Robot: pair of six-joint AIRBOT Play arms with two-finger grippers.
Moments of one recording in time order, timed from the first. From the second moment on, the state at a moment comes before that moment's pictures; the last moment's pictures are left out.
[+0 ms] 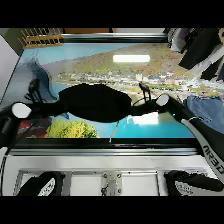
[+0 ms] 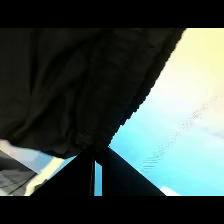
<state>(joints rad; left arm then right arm) 0.01 -0.93 0.87 1.18 -0.94 -1.71 0.25 -1.39 1.03 -0.90 0.88 1.28</state>
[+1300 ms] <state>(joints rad) -0.16 -1.05 1.71 1.22 -1.06 -1.77 0.20 -1.01 1.66 -1.09 1.48 1.78</state>
